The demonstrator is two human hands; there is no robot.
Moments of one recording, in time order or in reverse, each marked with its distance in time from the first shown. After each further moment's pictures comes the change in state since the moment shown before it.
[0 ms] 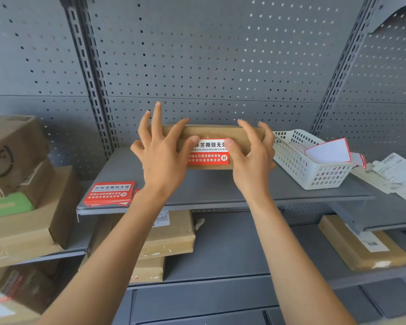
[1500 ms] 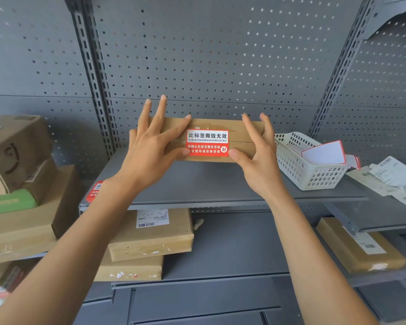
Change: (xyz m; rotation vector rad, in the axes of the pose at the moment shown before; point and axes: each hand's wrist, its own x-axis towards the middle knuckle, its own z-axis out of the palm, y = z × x) left_hand 0.015 -0.025 -0.041 0.027 -0.244 0.278; right_hand 0.014 0.013 -0.032 0.026 -0.248 -0.172
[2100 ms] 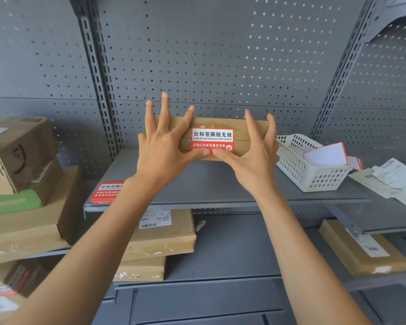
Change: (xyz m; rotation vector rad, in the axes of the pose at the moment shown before) left_hand 0.008 0.025 0.009 0.066 0.061 -0.143; right_hand 0.001 -0.022 0.014 -0.129 0.111 0.087
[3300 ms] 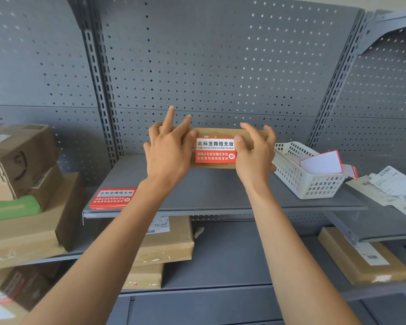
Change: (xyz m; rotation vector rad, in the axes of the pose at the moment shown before) left_hand 0.014 0.018 0.008 -0.156 0.072 -0.177; right_hand 0.019 -0.010 0.005 0.085 0.127 0.236
